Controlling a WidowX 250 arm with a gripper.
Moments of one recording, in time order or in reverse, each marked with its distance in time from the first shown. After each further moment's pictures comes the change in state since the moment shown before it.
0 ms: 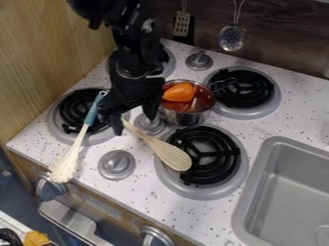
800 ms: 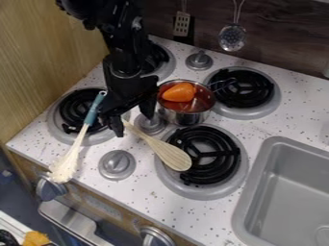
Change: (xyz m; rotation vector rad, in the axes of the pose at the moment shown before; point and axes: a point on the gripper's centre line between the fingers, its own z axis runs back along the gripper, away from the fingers) arm 0.006 0.001 -0.016 -0.021 0.068 0.112
